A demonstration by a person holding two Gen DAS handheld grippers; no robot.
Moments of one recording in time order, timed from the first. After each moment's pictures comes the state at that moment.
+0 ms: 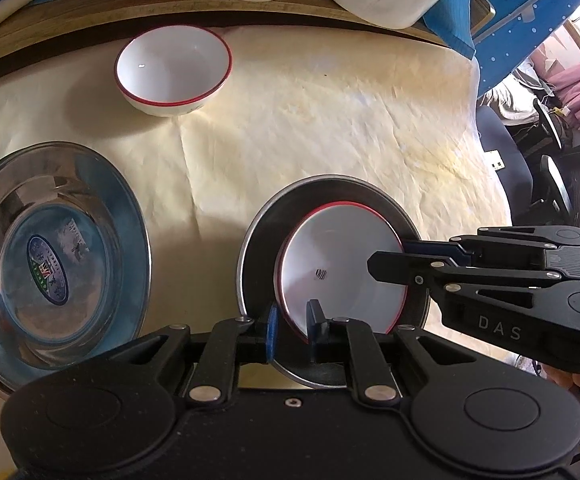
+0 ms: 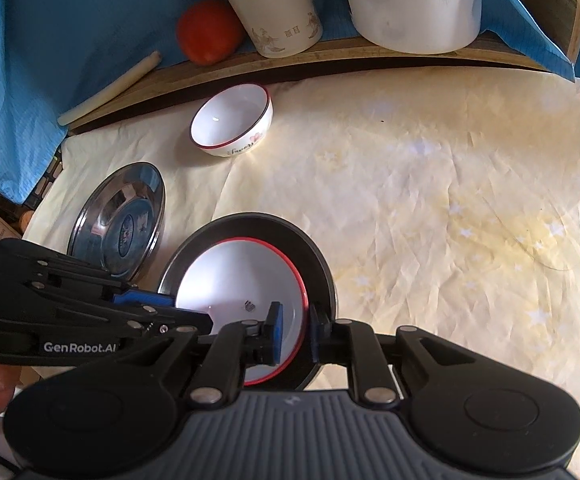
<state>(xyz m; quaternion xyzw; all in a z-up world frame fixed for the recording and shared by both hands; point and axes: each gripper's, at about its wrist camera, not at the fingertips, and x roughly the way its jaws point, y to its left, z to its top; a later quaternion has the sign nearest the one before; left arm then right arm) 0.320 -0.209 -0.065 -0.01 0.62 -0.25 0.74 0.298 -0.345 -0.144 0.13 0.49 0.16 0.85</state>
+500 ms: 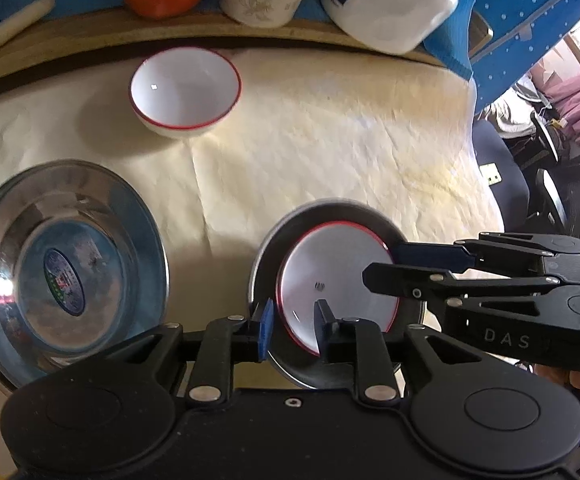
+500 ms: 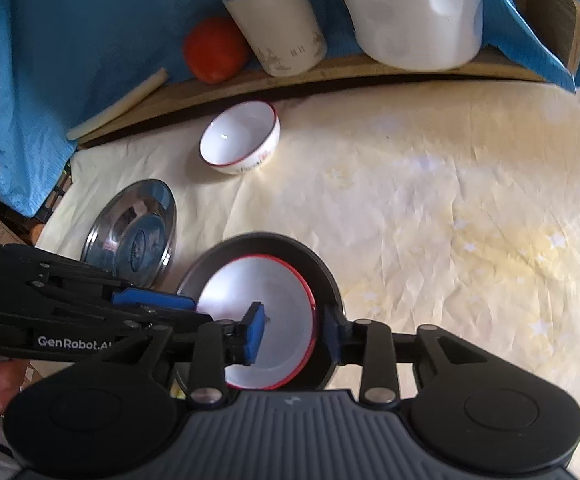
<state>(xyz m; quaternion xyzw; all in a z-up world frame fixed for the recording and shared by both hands) 0.328 -0.198 -0.048 -0.02 0.61 -0.25 0.75 0.300 -0.348 -0.129 0.14 0.48 0.17 0.85</state>
